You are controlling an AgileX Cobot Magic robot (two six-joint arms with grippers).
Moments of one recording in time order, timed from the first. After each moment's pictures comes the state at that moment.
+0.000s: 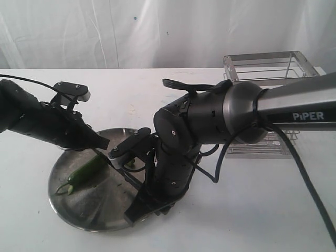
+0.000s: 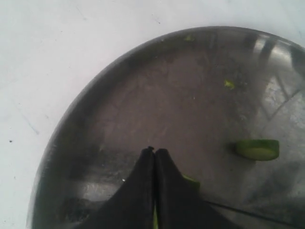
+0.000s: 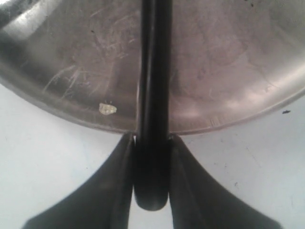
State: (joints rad) left arm -0.20 1.77 -0.92 -0.91 0.28 0.96; right arm 0.84 1.89 -1.18 0.08 0.73 -0.07
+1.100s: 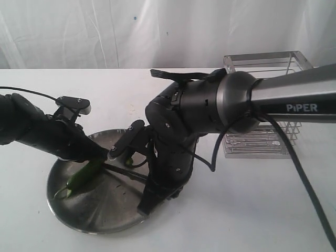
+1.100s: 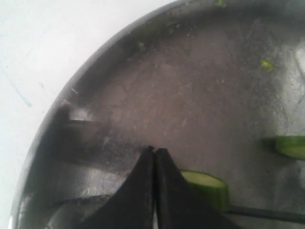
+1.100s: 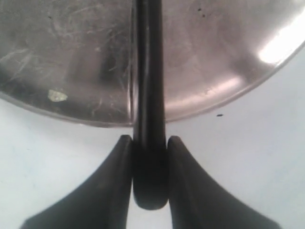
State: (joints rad) left arm -0.20 1.86 -0.91 -0.94 0.25 0.96; right arm 0.84 1.90 -1.26 -0.12 0.84 -0.12
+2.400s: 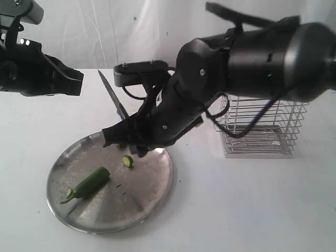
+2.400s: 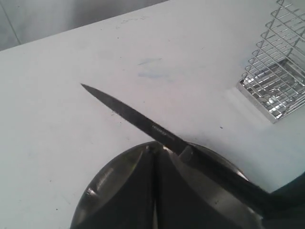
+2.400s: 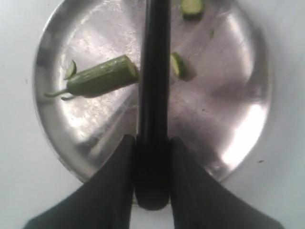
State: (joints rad) left arm -0.20 1.27 -0.90 -0.84 0.39 0.89; right arm 0.77 1.75 -1.26 0.22 0.62 0.16
